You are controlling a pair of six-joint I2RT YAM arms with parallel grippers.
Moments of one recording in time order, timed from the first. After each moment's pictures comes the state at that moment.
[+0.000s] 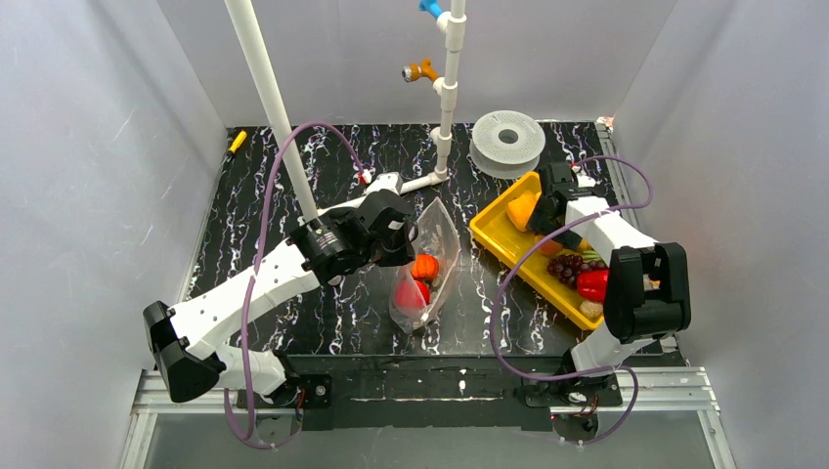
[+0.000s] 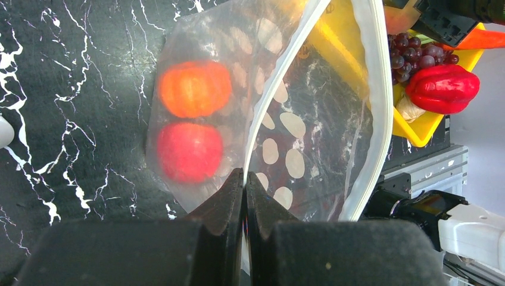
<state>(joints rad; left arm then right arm) -0.95 1.30 1.34 -0.85 -0.27 -0.82 0.16 1.61 1.09 -0.64 0.37 0.59</state>
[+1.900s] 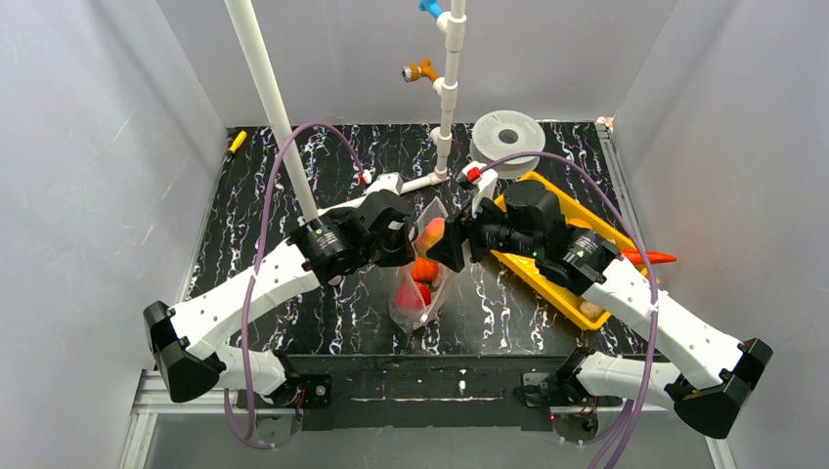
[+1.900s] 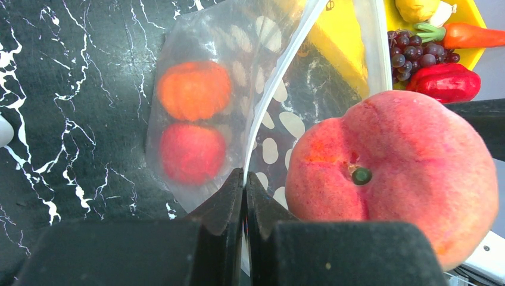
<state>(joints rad) -0.95 1.30 1.34 -0.85 -0.26 -0.82 0.83 1.07 1.15 -0.48 -0.23 0.20</state>
